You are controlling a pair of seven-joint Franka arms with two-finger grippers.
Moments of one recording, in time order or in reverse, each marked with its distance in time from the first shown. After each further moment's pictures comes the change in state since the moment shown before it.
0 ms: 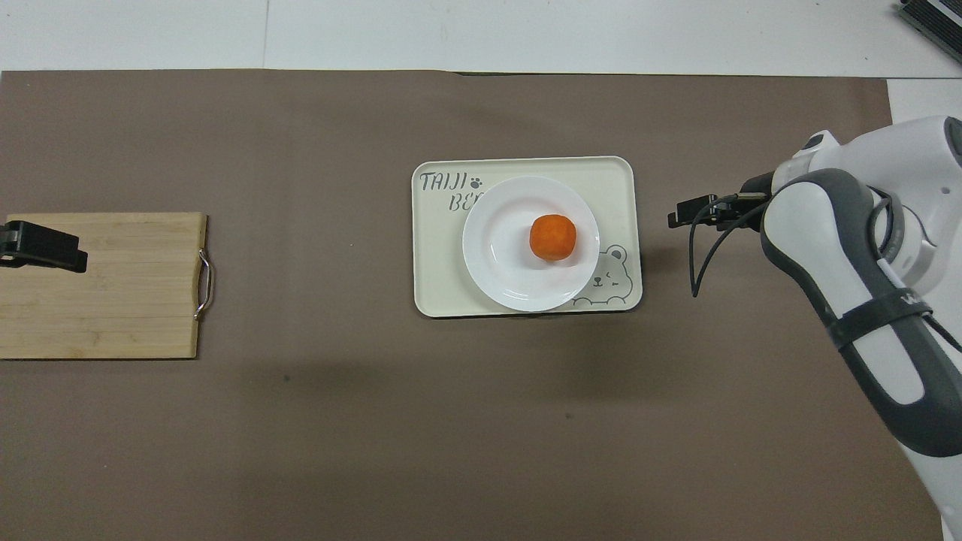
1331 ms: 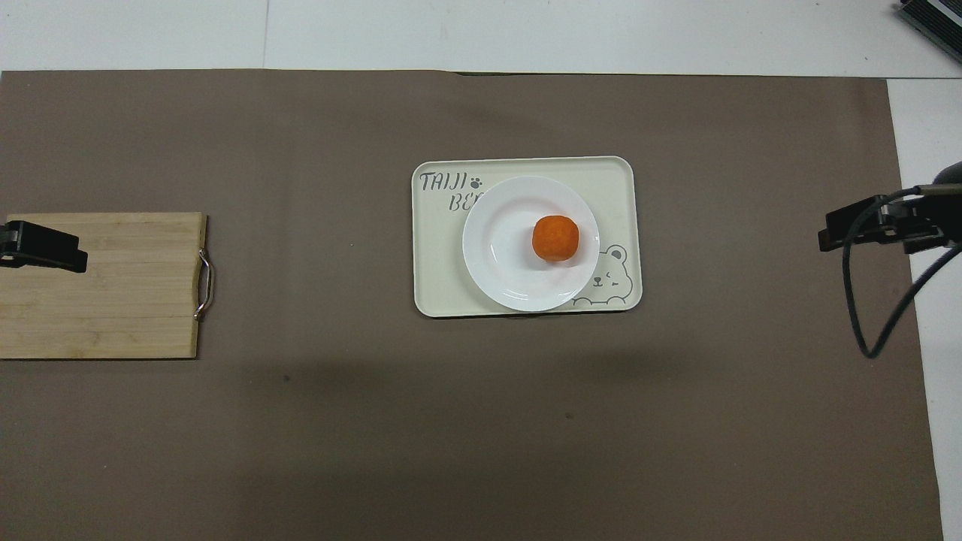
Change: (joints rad) left arm 0.000 0.000 0.000 0.000 0.000 0.000 0.000; right arm 0.000 -0.239 -0.004 0.342 -0.369 -0.619 0.246
